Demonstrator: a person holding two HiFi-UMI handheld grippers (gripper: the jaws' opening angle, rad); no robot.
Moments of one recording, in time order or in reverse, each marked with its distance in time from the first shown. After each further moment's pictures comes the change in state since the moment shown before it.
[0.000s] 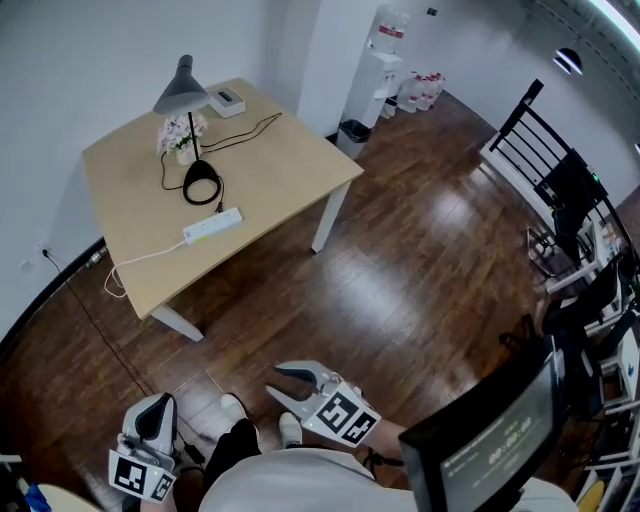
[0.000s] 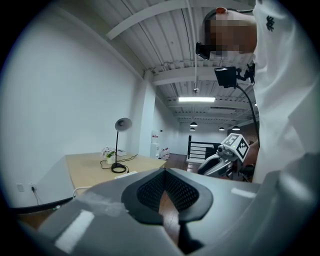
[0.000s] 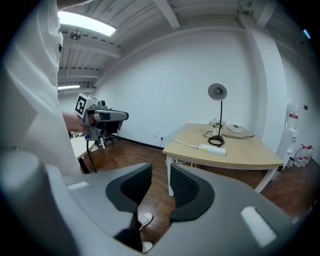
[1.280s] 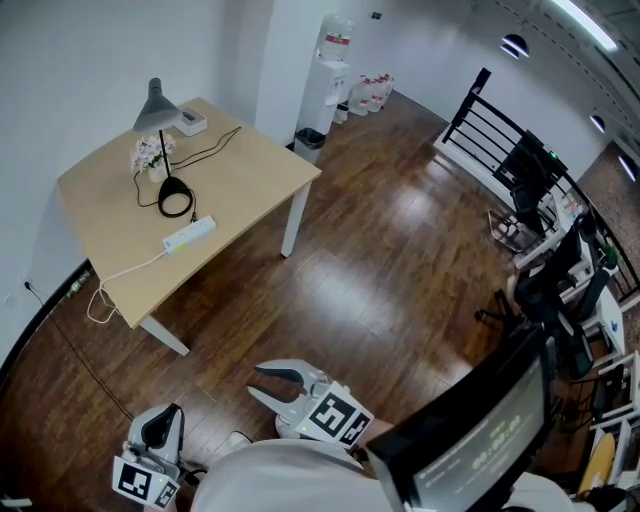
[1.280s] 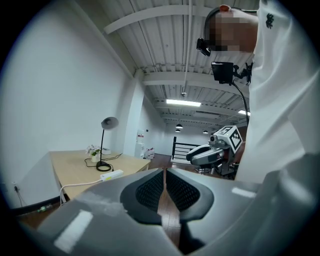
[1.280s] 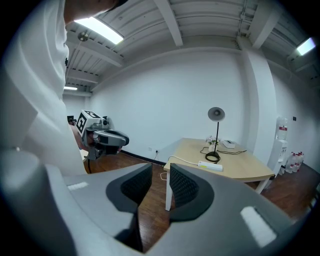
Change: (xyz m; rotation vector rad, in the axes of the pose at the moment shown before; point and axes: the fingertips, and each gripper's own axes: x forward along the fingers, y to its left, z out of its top) left arm -0.046 -0.029 -0.004 0.005 0.008 -0.188; right arm -0.028 0.068 0.060 -0.020 -0.151 -0.101
